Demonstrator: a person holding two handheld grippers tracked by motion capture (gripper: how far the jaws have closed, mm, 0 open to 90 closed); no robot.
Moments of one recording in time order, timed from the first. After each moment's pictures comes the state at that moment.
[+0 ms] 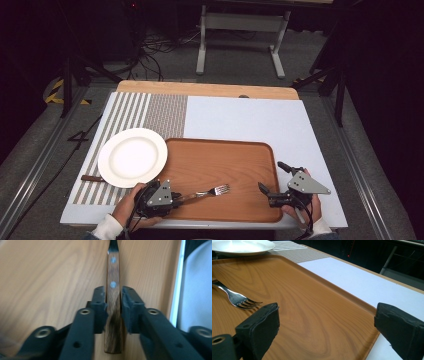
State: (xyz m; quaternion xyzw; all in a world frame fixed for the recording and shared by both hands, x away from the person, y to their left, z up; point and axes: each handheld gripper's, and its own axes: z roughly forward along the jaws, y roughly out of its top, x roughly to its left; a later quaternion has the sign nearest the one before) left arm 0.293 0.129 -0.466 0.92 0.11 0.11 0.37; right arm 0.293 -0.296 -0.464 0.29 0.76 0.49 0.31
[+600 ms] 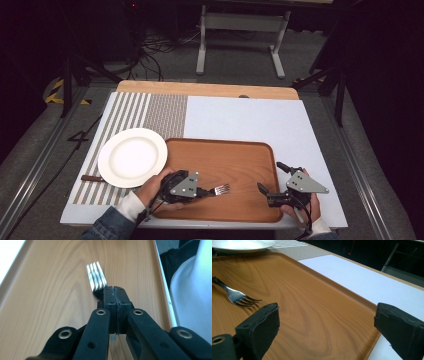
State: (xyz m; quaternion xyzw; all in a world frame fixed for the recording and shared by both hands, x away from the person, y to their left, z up) left arm 0.325 0.052 -0.444 0.92 -0.06 0.08 0.37; right arm 0.296 -0.294 -0.467 0.29 0.76 0.49 0.31
